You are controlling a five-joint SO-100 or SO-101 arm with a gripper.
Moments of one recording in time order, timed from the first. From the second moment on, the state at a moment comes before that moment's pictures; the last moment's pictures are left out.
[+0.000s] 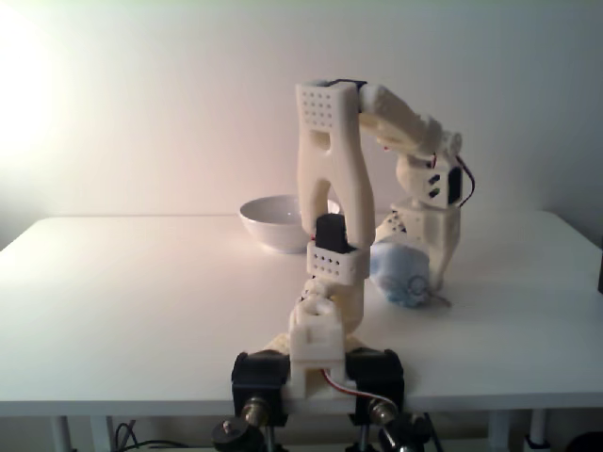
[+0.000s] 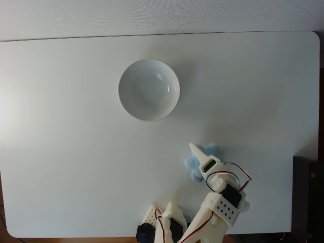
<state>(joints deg) 41.4 97.2 124.9 55.3 91.4</state>
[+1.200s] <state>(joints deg) 39.5 98.3 123.9 54.4 91.7</state>
